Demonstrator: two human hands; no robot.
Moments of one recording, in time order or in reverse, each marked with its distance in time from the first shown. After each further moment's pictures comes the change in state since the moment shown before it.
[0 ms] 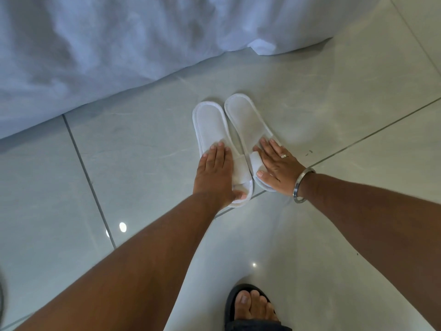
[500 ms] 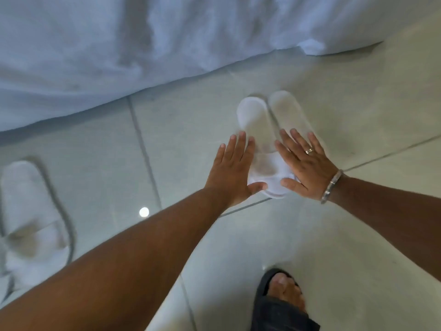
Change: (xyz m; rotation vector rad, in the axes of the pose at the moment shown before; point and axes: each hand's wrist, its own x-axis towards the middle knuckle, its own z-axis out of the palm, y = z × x) left_hand -0.059 -0.060 -0.013 -0.046 0.136 0.049; right_hand -0.015 -0.071 -0.038 -0.179 0.288 -0.279
